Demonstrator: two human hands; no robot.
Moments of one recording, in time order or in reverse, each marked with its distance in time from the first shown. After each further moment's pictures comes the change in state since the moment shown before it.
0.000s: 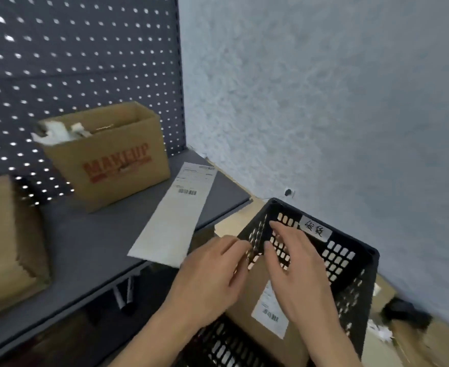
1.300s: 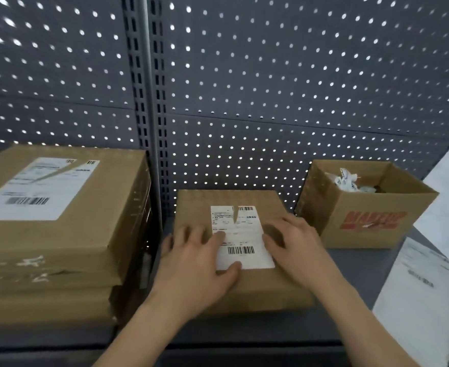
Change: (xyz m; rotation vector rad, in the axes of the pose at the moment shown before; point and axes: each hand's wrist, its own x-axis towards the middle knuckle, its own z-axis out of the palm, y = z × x) left_hand -0.216 -0.192 -0.261 0.471 -0.071 -0.980; right_hand 0.046 -0.317 0.237 -0.098 -0.495 -0.710
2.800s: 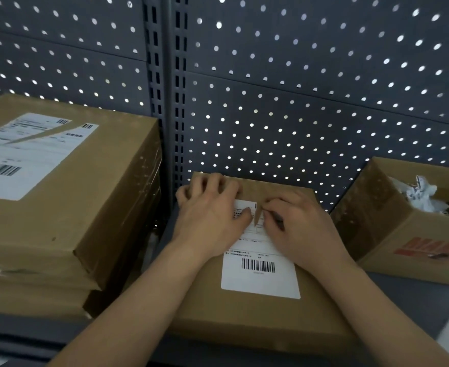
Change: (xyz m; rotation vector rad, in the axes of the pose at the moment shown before) left_hand 0.101 -0.017 0.026 -0.134 0.229 -0.093; right_hand 0.080 0.007 0.040 -0.042 0.157 -0.392
